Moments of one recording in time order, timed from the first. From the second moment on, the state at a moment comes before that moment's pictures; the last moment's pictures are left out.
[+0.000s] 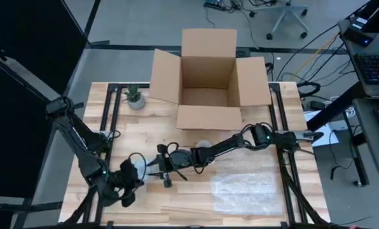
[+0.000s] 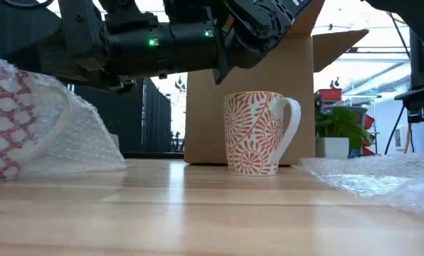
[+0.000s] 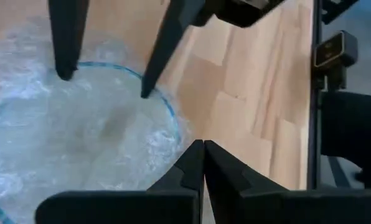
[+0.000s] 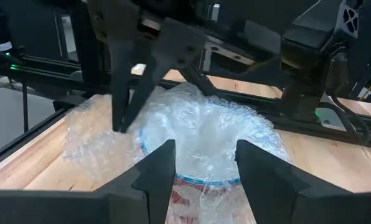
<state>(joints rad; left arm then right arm) -0.95 1.27 0.75 -0.53 -0.55 -1.22 0.19 2.39 1.63 0.57 0.00 -0.09</state>
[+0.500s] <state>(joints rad) -0.92 1.24 0.87 -0.73 -0.53 -1.22 0.19 2.39 1.63 0.57 0.00 -0.09</state>
